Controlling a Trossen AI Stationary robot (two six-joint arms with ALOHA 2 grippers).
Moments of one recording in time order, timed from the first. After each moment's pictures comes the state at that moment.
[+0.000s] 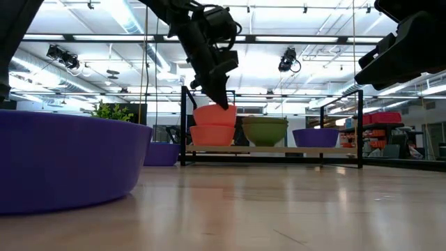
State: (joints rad) left arm 0.32 1.85 1.51 -0.61 -0.16 -0.04; right arm 0.65 1.22 0.44 0.21 0.52 0.36
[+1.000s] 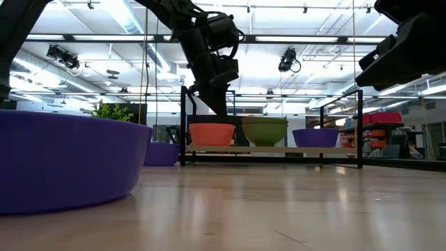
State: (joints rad) left arm 0.32 1.89 1.51 -0.62 -0.21 -0.07; right arm 0.65 1.22 0.44 0.19 0.52 0.37
